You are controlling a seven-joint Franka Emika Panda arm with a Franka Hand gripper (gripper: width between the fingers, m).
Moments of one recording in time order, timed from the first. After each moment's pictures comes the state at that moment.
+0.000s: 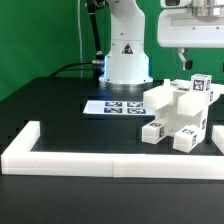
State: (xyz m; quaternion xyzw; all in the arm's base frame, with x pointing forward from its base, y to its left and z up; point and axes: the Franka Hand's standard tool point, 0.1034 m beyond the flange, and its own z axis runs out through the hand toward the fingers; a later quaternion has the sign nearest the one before) arm 0.471 0.136 0.136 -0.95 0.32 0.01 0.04
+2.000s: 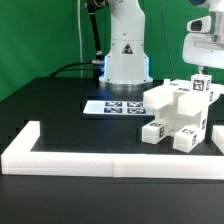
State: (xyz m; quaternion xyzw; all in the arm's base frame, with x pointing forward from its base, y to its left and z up) arm 0.379 0.192 0.075 -0.92 0.39 0.02 0.00
